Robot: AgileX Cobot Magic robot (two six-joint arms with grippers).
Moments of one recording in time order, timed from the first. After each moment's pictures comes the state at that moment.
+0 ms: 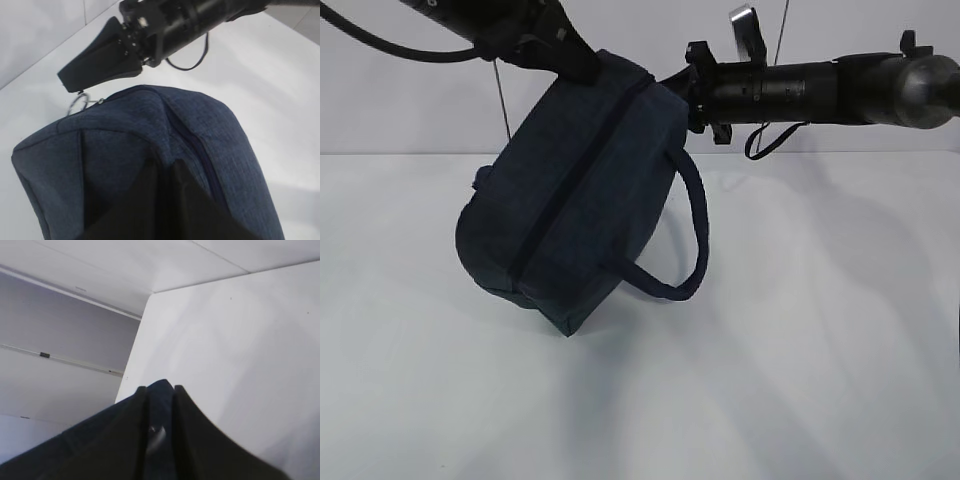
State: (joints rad) left arm -0.39 1.80 -1.63 -0.77 0.87 0.81; right arm 0.09 2.40 -1.94 1.56 1.02 -0.85
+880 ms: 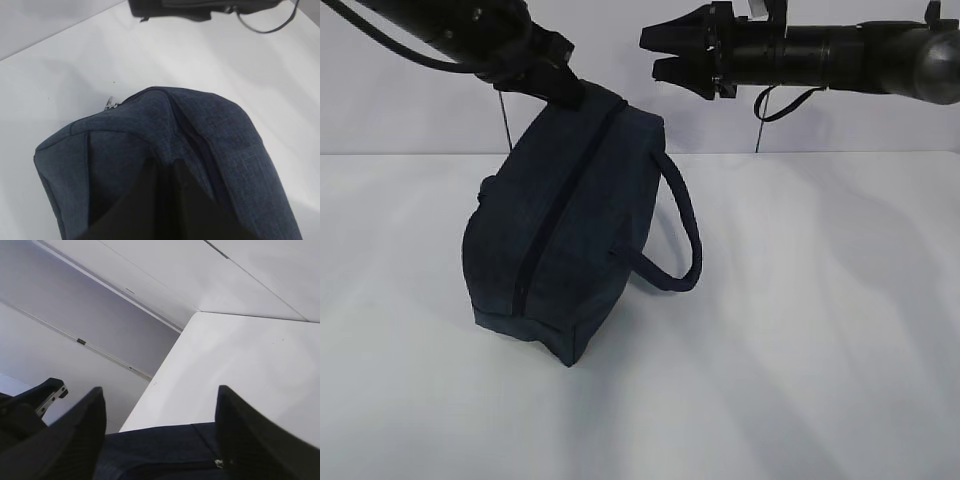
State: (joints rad) left arm -0.37 1.87 -1.63 -0.68 0.80 0.60; right arm 0.06 2.40 -2.06 1.61 1.17 -1.00
